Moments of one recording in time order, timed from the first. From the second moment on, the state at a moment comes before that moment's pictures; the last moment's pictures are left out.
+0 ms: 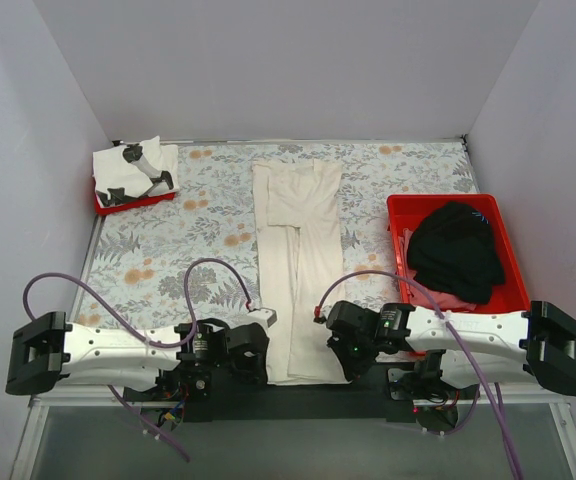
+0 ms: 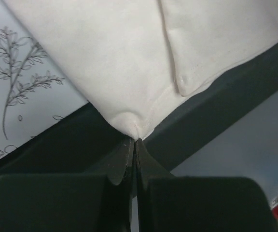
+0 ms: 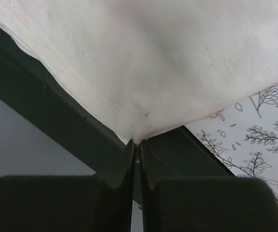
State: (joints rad) left arm -1.38 1.01 0.42 -0.43 -0.05 -1.03; right arm 1.26 1.13 0.54 -0.63 -0.17 0.57
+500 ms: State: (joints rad) left arm -1.39 0.80 0.42 -0.36 -0.28 -1.09; right arm 1.27 1.05 0.76 -0.74 0.05 0.53
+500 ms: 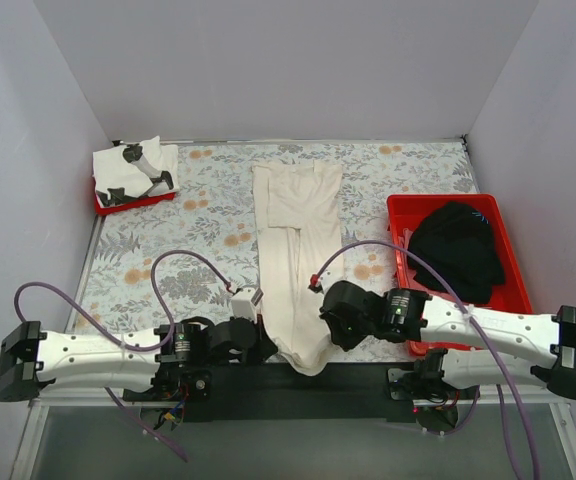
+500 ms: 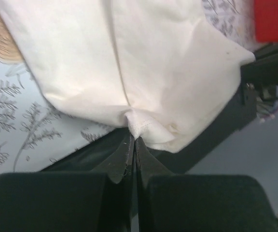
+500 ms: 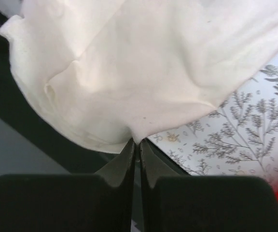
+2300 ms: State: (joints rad) left arm -0.57 1.73 0.82 0.33 -0.27 -0.53; right arm 0.65 1.82 1.24 -0.38 0.36 0.08
